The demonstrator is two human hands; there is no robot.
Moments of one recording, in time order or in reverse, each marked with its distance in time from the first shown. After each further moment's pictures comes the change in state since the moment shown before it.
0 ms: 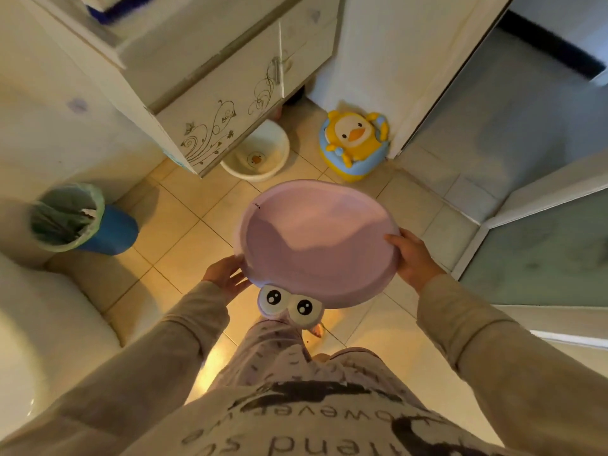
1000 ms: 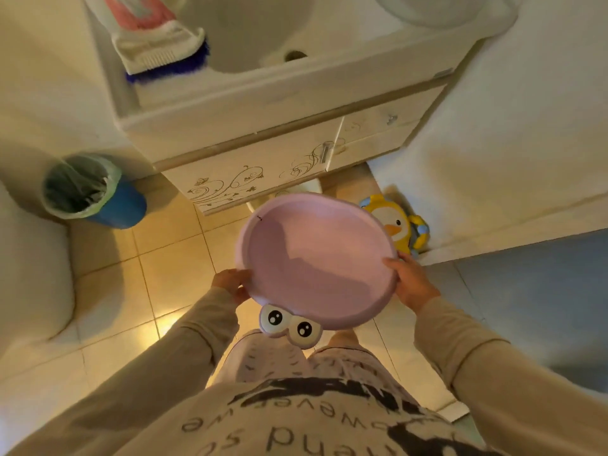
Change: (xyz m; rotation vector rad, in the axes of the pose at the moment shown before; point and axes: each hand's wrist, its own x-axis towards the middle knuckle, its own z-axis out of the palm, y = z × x) left_hand 0.121 0.143 0.178 -0.296 0.332 0.018; right_hand 0.270 -0.236 0.102 -0.390 -0.227 0.070
